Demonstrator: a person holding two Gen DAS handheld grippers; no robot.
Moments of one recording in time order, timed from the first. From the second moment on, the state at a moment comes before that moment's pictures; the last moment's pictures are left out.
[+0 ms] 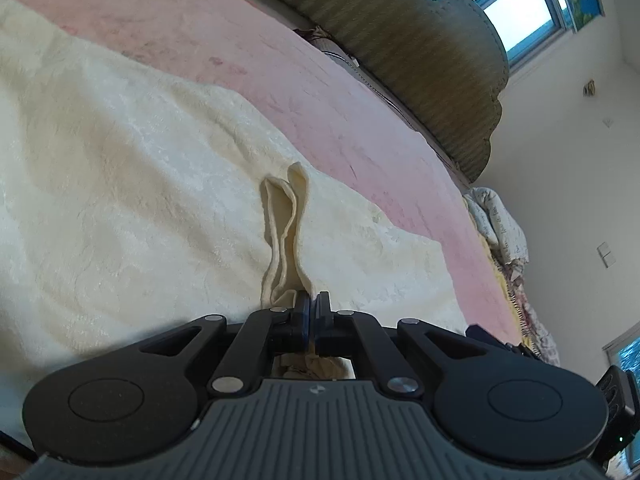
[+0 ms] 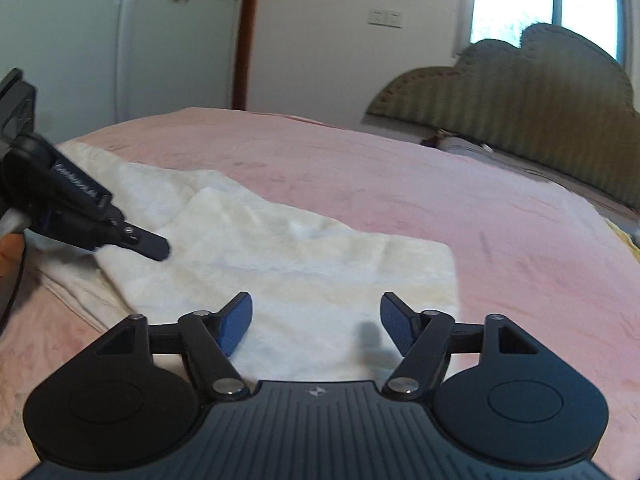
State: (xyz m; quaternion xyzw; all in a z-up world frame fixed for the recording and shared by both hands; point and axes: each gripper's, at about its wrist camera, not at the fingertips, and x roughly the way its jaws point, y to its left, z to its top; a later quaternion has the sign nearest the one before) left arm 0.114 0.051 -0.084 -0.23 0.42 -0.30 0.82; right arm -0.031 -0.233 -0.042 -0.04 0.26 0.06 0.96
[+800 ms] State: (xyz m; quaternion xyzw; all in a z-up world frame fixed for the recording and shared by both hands) left arm 0.100 0.039 -0.075 -0.18 0.40 -0.29 0.85; right arm -0.075 -0.274 -0.044 -0.05 0.25 -0.05 0.97
